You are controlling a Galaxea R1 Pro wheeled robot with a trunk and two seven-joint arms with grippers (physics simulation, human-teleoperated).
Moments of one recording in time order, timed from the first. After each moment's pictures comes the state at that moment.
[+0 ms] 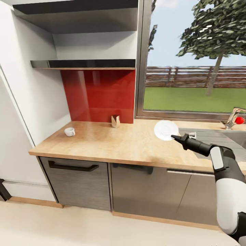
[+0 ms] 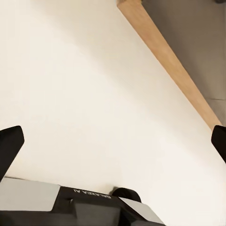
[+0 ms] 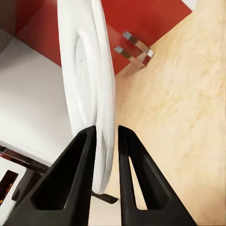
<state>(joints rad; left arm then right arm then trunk) -0.26 0.27 0.02 -0.03 0.65 0.11 -0.74 -0.92 -0.22 -0.46 -0.88 -0.36 0.99 0.78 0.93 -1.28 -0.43</state>
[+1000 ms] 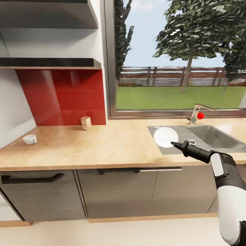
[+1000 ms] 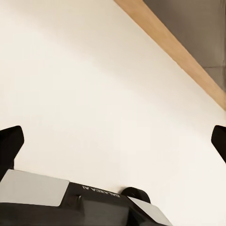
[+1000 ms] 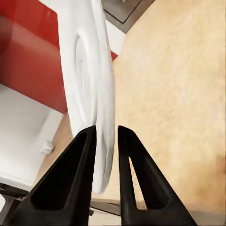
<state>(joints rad) -0.26 0.25 0.02 -0.03 0.65 0.10 -0.65 -0.85 -0.22 -0.46 -0.89 -0.35 0.99 0.78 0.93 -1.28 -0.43</state>
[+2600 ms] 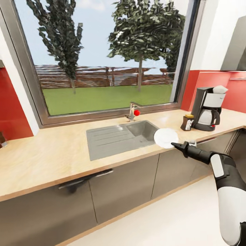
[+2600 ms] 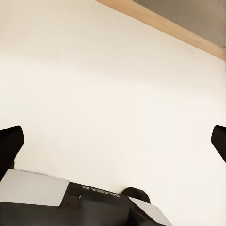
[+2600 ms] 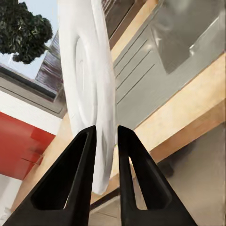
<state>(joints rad) -0.26 0.25 0.02 -0.03 0.65 0.10 -0.65 -0.84 -0.22 -0.46 -0.89 -0.35 0.99 0.78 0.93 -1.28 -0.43</state>
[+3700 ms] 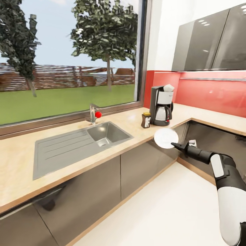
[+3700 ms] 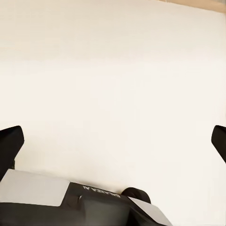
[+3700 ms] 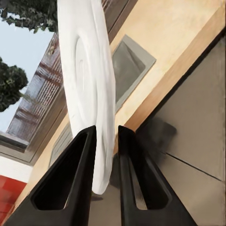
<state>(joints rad) -0.26 0.25 0.02 -0.03 0.65 0.10 -0.65 -0.84 -0.22 -0.46 -0.89 -0.35 0.99 0.77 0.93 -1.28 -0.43</state>
